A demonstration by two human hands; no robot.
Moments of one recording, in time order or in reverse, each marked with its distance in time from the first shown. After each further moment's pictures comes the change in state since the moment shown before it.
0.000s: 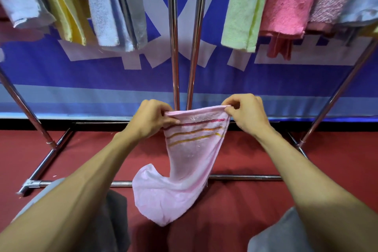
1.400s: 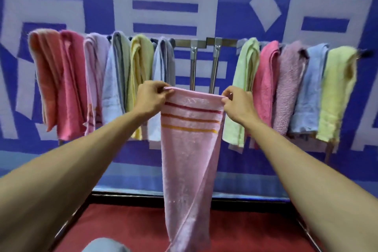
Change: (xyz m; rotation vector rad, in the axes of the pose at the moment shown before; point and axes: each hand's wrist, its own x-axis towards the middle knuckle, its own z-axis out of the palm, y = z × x) left_hand 0.002 0.151 -0.249 -0.118 0.651 0.232; right_hand 0.052 -0.217 -0.173 0.014 0.350 -0.204
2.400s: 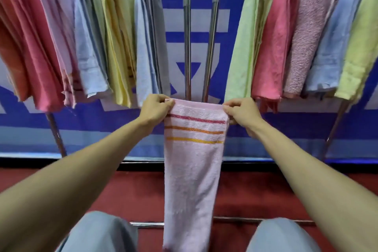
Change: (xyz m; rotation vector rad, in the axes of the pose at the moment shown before) left_hand -0.072 -0.083 0.094 -0.162 -0.248 -0.499; right_hand -0.065 0.104 0.083 0.494 -0.216 0.428
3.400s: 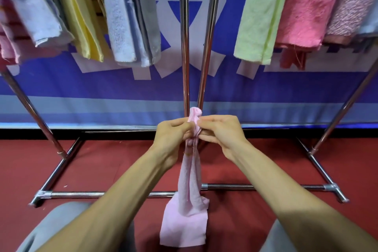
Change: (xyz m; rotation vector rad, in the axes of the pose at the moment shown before) left_hand -0.070 -0.090 0.092 -0.602 -0.207 -0.462; right_hand -0.057 0.090 0.089 0.417 -0.157 0.456
